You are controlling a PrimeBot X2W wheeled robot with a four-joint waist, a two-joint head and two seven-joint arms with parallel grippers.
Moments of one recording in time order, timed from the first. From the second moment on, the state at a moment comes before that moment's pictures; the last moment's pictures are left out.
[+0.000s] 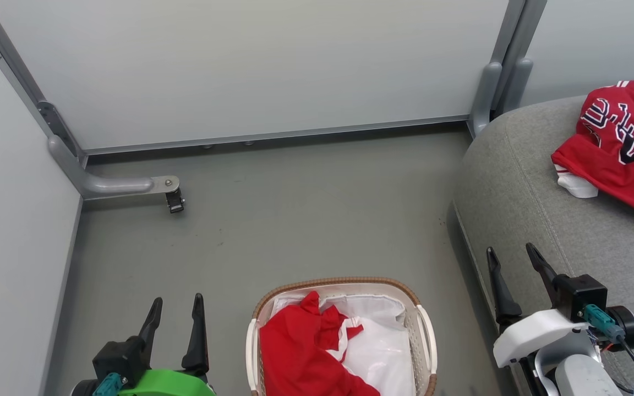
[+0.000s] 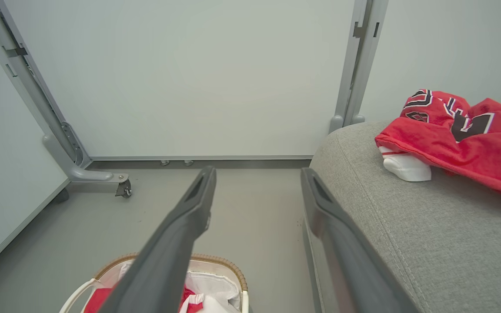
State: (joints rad) left arm 0.00 0.05 -0.12 0.32 -0.30 -0.10 -0.26; right arm -0.14 -0.05 0.01 0.34 0.12 0.13 -0.26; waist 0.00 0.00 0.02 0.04
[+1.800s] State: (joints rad) left arm -0.71 0.10 -0.79 0.88 -0.23 -0.13 -0.22; right arm -0.44 -0.05 -0.03 0.18 0.06 0.13 -0.26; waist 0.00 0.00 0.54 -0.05
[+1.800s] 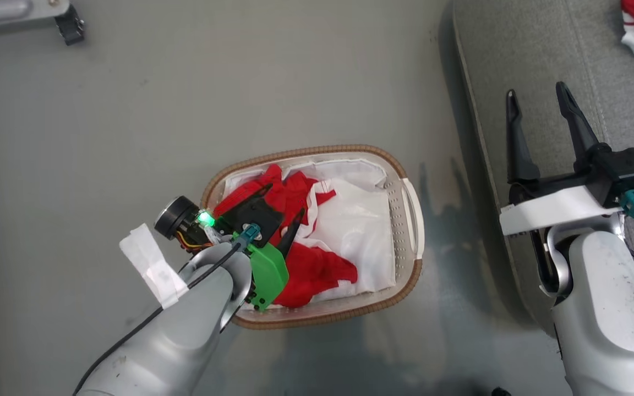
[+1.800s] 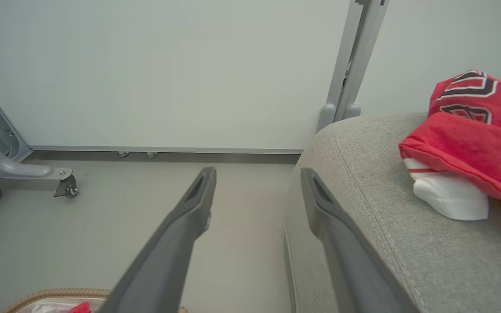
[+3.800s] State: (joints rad) left arm -0.83 0.15 -0.96 0.94 -0.35 -0.09 -0.26; right arm -0.37 -0.05 0.00 0.27 0.06 0.13 -0.26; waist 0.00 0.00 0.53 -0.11
